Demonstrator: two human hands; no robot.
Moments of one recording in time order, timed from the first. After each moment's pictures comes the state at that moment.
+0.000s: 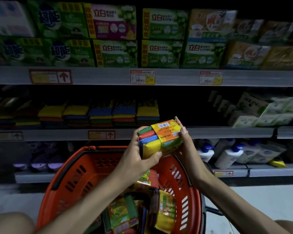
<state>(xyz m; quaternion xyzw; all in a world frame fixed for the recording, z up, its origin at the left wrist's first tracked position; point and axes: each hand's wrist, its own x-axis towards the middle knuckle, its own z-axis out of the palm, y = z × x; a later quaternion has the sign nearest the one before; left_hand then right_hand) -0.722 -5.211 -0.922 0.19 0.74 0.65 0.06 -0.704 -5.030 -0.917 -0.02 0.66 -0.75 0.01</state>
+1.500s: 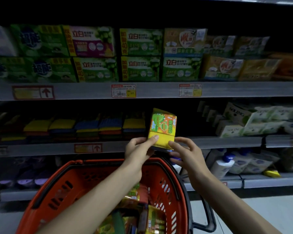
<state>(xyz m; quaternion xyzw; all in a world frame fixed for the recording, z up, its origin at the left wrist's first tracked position) -0.770 -5.125 -0.920 -0.13 0.60 0.79 0.09 -0.725 -4.969 -0.919 0.15 0.66 -0.73 -0.07</state>
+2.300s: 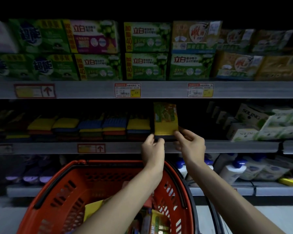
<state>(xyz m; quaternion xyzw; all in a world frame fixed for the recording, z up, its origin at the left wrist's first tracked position) -0.784 -5.076 -0.923 -0.15 0.66 0.74 0.01 -0.793 -4.970 -0.941 0.18 0.71 -0.65 -0.20</state>
